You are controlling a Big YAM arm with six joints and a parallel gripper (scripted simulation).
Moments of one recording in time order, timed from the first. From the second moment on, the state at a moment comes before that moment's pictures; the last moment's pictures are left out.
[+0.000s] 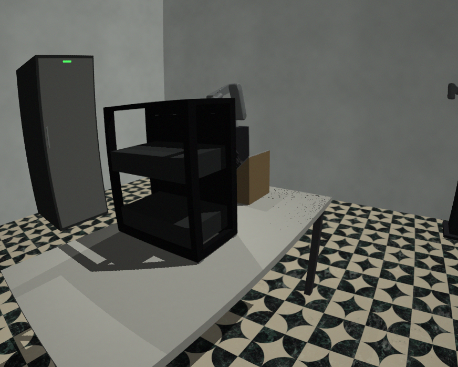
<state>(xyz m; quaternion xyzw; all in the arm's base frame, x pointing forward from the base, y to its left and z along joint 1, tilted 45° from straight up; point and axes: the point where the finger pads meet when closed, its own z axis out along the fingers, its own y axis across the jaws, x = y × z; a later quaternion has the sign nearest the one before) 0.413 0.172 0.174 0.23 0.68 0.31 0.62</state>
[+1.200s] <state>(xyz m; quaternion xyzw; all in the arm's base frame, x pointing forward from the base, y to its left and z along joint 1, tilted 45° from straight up) 0.414 0.195 0.180 0.23 0.69 0.31 0.62</state>
